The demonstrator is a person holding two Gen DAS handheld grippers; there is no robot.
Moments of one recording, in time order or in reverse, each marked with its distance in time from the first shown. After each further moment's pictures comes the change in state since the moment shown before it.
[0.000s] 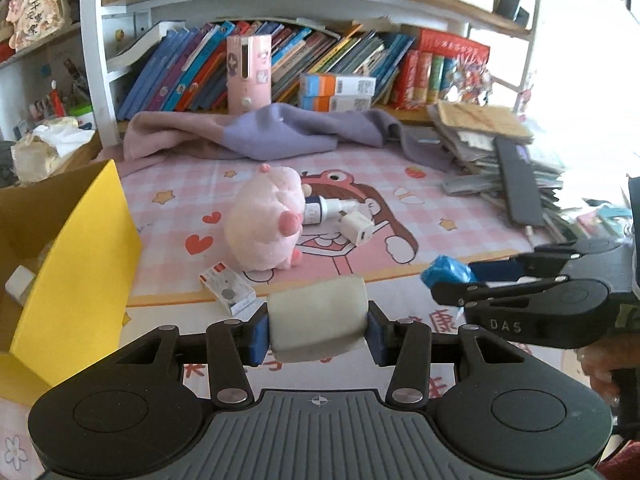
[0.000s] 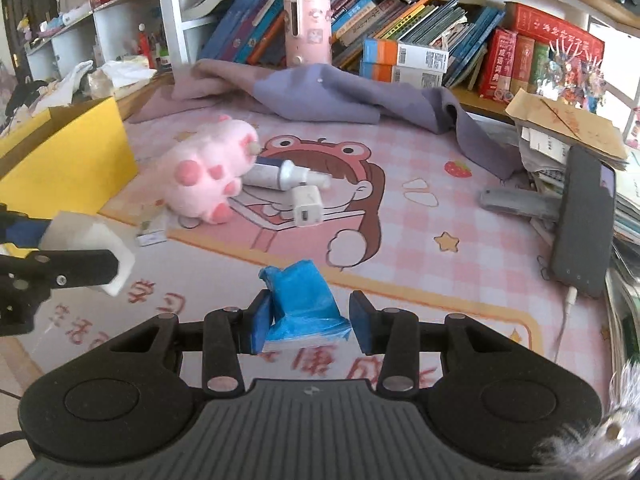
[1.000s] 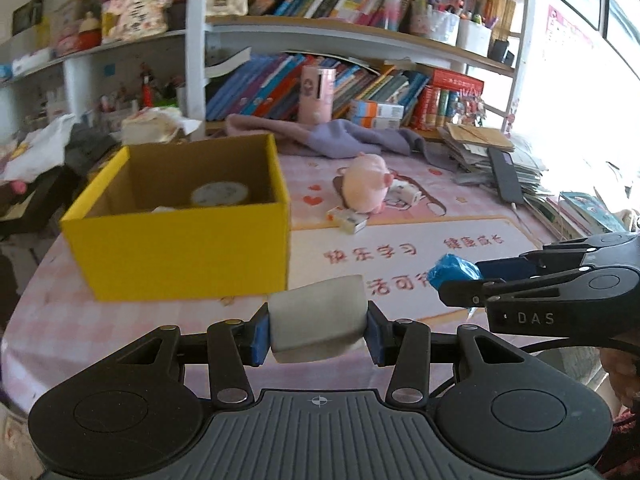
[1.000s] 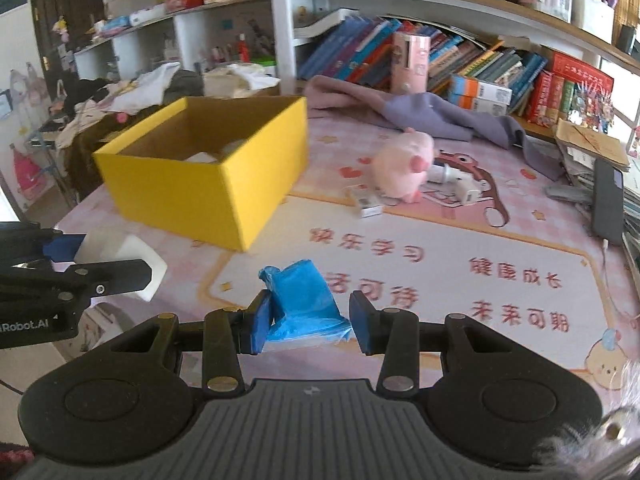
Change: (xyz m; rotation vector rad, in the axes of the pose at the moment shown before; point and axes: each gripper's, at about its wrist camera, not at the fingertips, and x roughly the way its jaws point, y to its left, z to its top) left arm -0.178 0.140 -0.114 -0.019 -0.076 -0.010; right arm -0.114 0.233 -0.054 -0.012 -0.052 0.032
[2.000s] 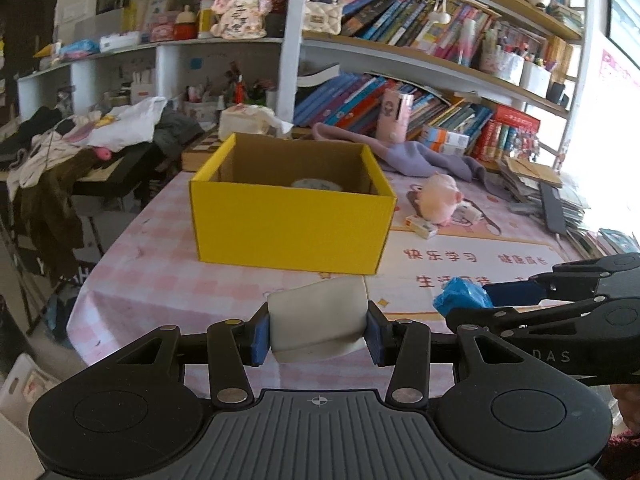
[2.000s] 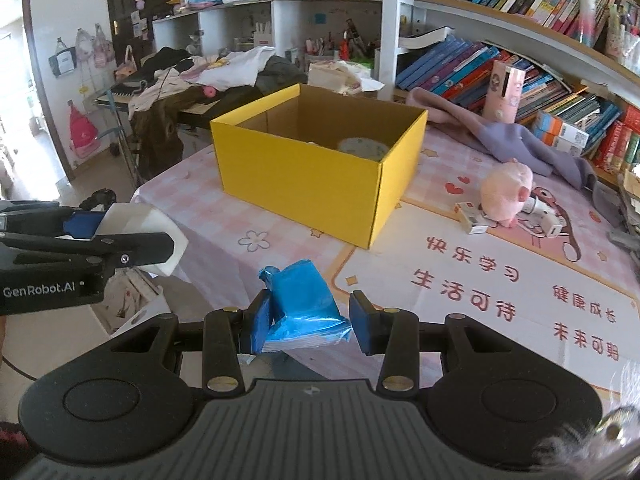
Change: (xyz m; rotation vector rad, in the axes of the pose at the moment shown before) left arm -0.060 0.058 -0.036 -0.133 -0.053 0.135; right arm -0.011 0.099 -0.007 -0.161 0.009 0.128
